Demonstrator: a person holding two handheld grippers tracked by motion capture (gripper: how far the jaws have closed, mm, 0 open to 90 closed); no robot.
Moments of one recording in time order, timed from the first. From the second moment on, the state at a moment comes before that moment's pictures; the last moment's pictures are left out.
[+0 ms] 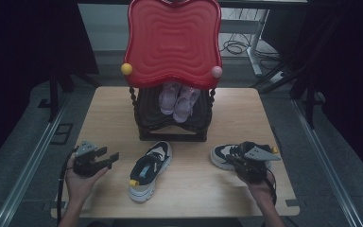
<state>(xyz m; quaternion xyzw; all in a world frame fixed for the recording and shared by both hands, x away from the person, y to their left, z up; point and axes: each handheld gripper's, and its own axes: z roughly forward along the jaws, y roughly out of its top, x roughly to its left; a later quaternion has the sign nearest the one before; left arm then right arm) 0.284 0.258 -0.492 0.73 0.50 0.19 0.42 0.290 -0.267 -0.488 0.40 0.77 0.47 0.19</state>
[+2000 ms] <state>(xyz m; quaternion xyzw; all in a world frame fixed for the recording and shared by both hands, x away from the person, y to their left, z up) 0.288 0.254 -0.498 0.74 0.50 0.18 0.41 0.321 -0.411 -0.489 0.45 0.75 0.45 0.17</state>
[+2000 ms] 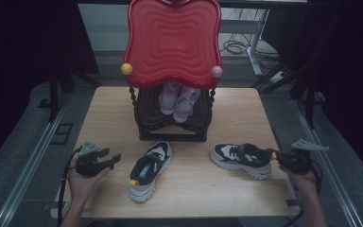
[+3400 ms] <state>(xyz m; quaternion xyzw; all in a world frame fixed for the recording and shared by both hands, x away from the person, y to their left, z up) 0.277 0.250 -0.479 0.74 0.48 0.18 0.43 0.274 -0.393 -0.488 0.43 0.74 0.47 0.20</state>
